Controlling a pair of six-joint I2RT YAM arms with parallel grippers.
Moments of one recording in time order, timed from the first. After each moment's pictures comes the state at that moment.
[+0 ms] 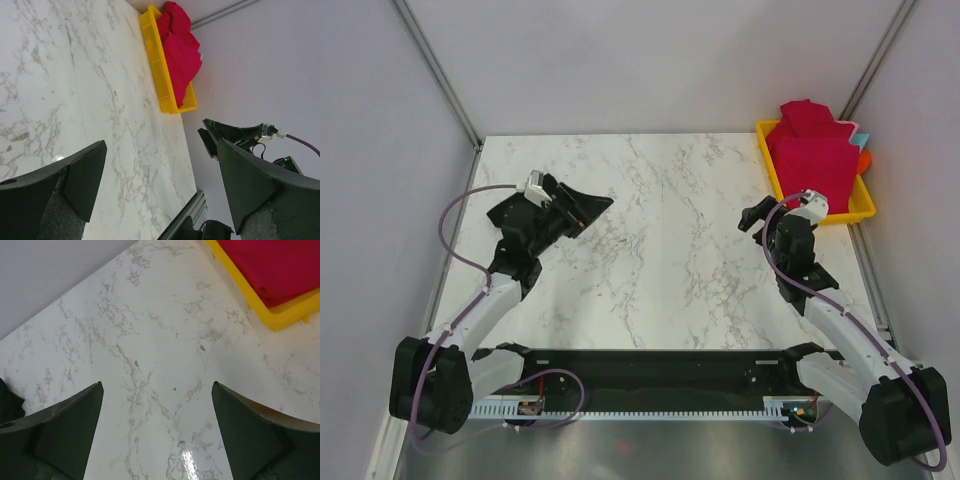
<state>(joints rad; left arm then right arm) -0.26 1.12 0.63 0.40 0.40 -1.01 0.27 0.95 0.55 0.10 0.33 0.63</state>
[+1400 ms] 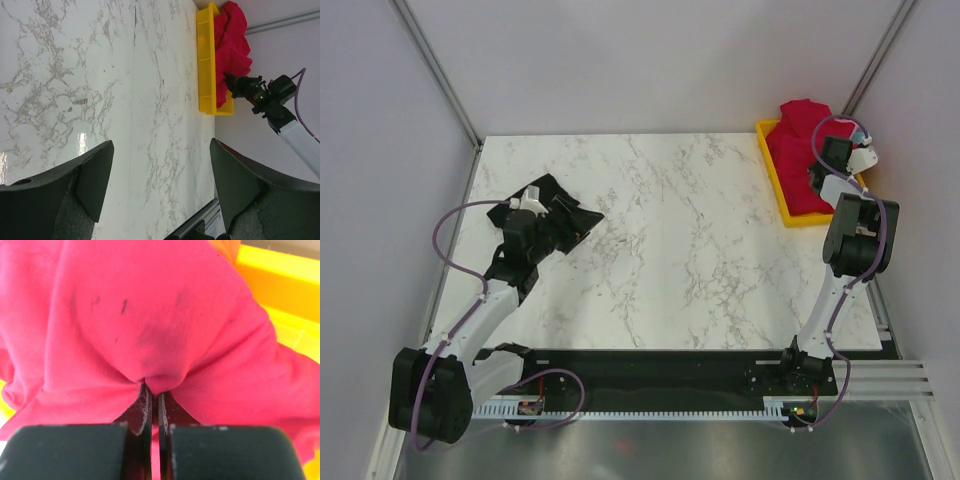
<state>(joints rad) -0.22 1.04 0.57 0.16 0.29 -0.99 -0.26 2.12 1.50 0.02 0.37 0.80</state>
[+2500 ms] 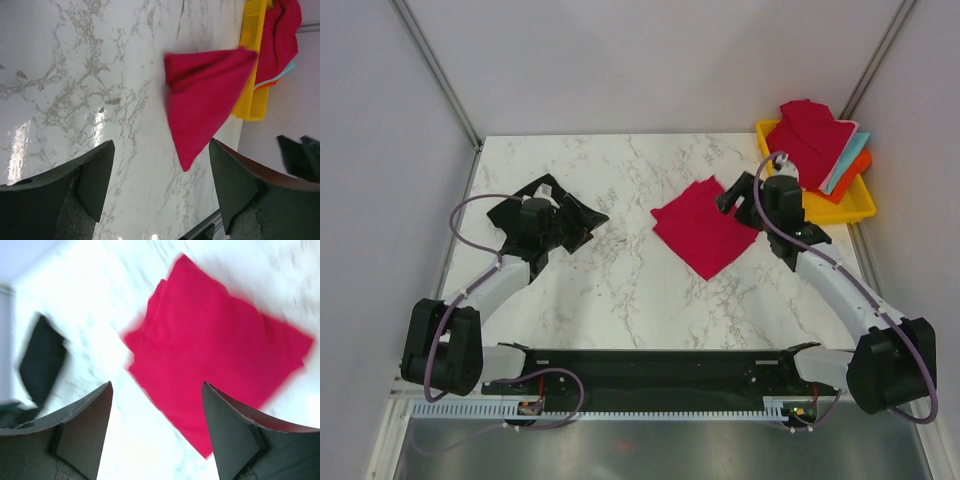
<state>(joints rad) -0.23 1.28 0.66 0.12 0.27 -0.97 0.25 1.22 0.95 -0.14 0.00 0.69</state>
